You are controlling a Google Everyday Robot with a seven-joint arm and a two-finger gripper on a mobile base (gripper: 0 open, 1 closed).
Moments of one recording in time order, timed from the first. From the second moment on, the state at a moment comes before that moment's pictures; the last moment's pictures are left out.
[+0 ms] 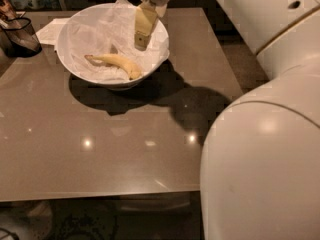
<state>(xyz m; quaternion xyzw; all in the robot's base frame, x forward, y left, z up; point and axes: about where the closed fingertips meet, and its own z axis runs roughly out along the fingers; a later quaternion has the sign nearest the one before) 0.653 0.002 0.979 -0.57 0.81 -0.01 0.15</state>
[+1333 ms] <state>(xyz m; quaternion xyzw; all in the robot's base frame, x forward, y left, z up) 0.646 0.098 0.961 -0.58 0.81 0.01 0.13</state>
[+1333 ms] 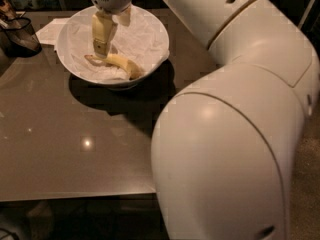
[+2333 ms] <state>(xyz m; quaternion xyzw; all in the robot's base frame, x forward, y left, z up) 0.653 0.079 0.914 -0.52 0.85 0.04 0.07</state>
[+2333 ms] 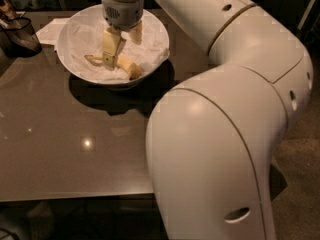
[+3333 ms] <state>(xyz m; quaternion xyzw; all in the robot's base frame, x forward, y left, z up) 0.656 0.073 0.901 -0.51 0.86 0.03 0.06</state>
